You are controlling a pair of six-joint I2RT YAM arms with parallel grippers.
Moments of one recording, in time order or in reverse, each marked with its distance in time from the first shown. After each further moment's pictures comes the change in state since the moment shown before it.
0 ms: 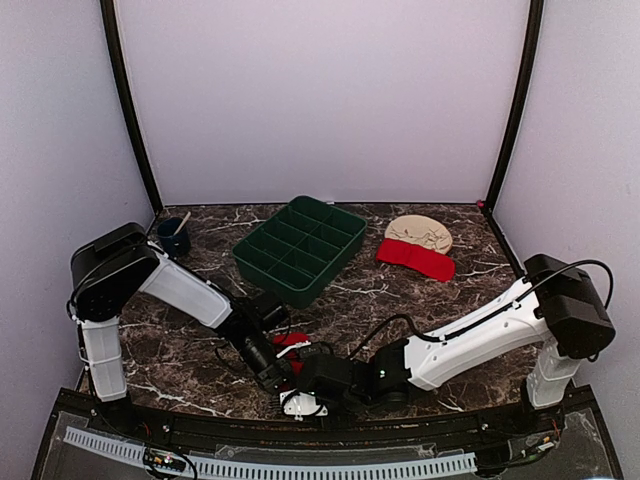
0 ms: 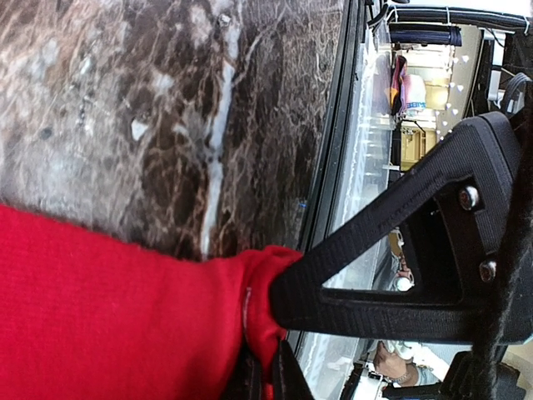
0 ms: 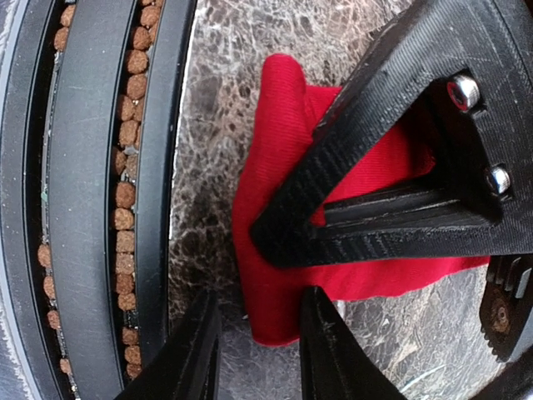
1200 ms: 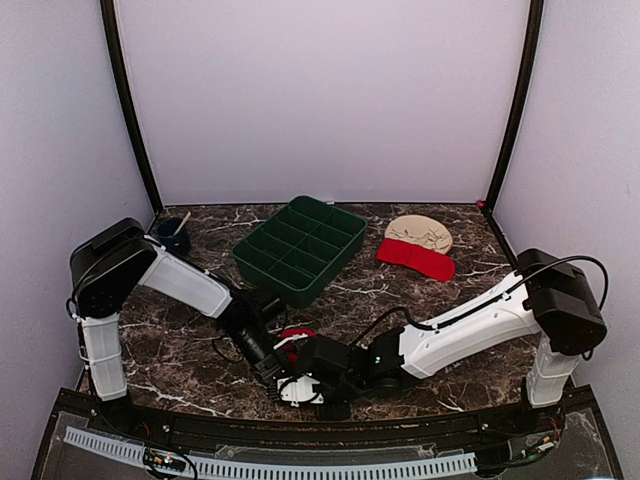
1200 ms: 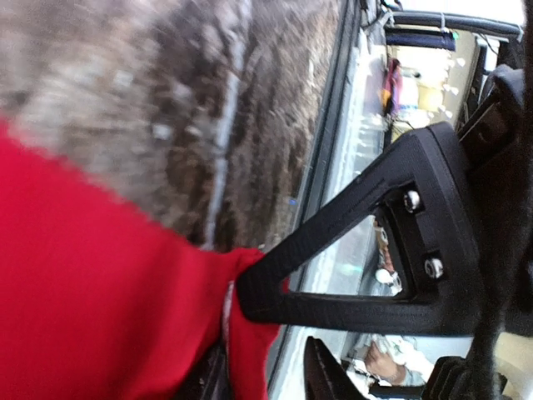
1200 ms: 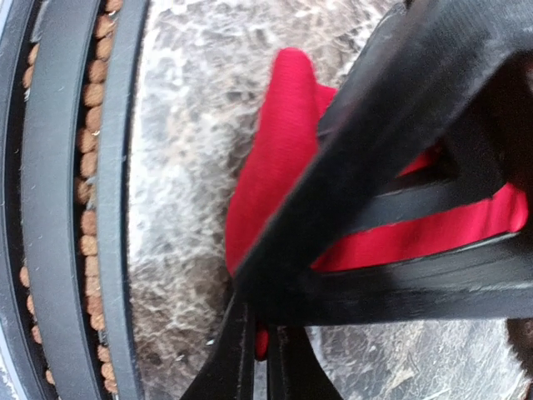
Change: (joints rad) left arm 0.048 0.020 0.068 -0.154 0.032 0.077; right arm -0.071 0.029 0.019 0.026 -0.106 0.006
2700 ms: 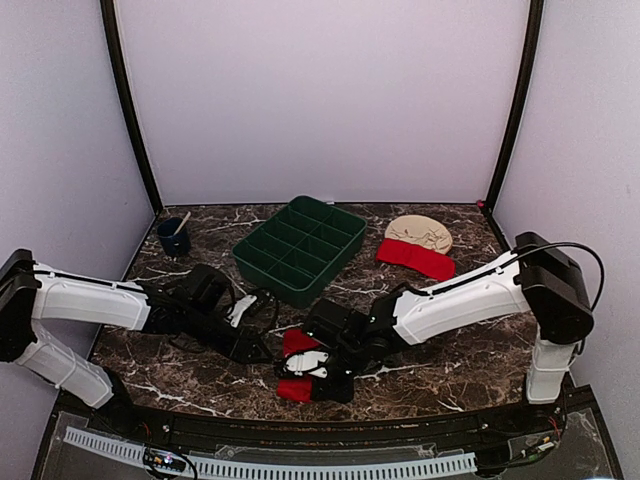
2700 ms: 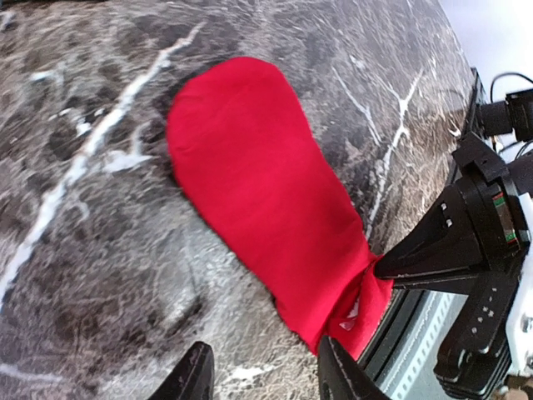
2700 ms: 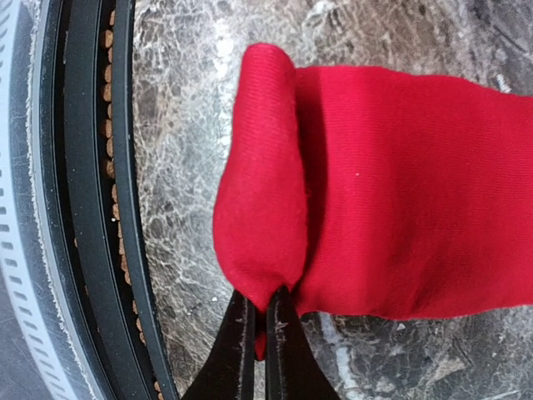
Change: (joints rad) left arm 0.070 -0.590 -0.348 0.261 -0.612 -0.318; right arm -0.158 0.024 0.101 -0.201 -0.348 0.149
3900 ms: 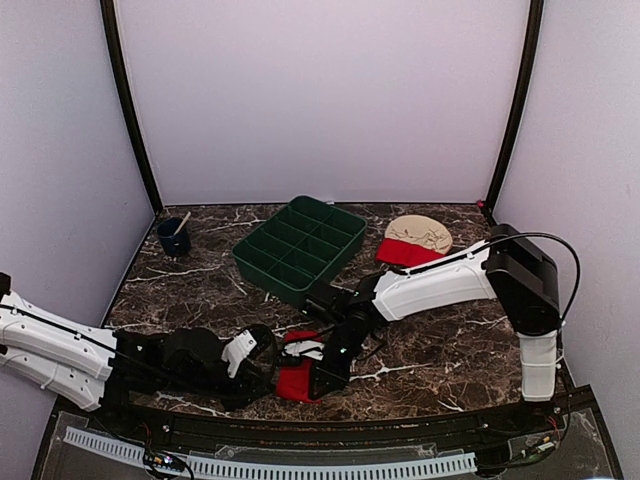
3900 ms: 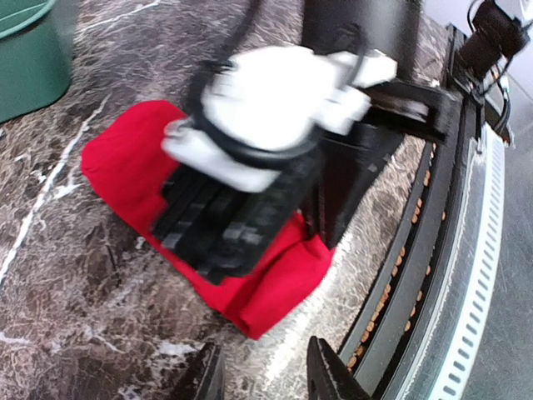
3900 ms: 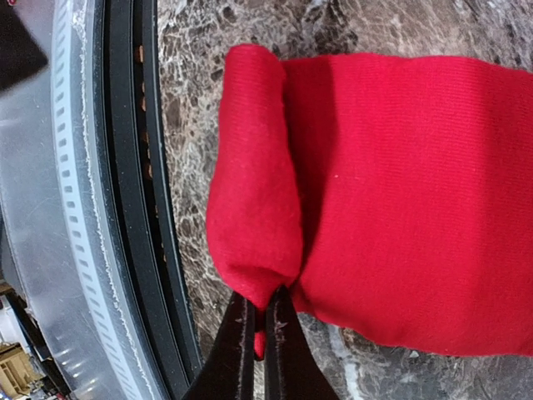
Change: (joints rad) left arm -0.513 -0.298 -0.227 0.197 -0.586 -0.023; right arm -0.121 0.144 0.174 -0.196 -0.322 0.013
